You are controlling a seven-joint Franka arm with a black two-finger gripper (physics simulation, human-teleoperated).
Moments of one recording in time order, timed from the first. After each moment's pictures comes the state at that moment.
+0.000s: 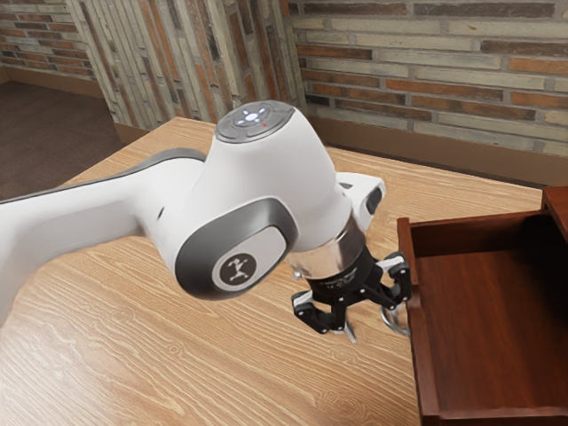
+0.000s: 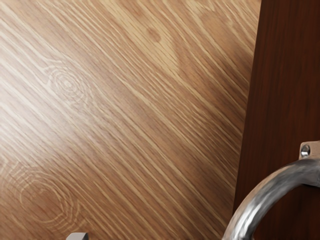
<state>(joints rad) -0.33 -0.09 -0.04 -1.94 0.02 2.12 -1.17</state>
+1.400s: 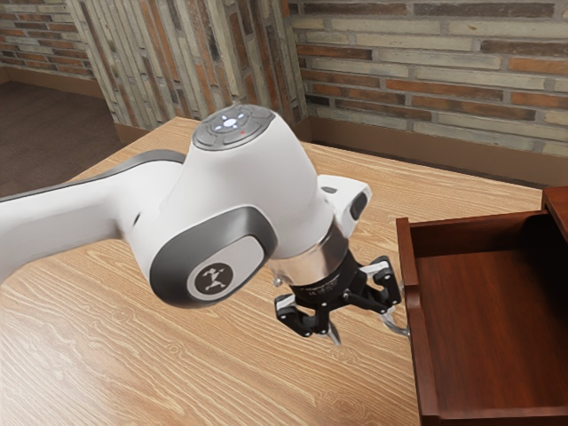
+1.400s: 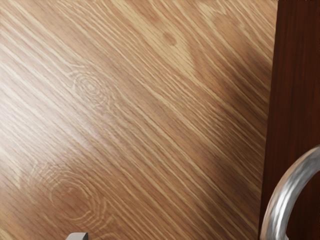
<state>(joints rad) -0.37 -0.15 0.00 -2.00 0.06 2.12 -1.16</state>
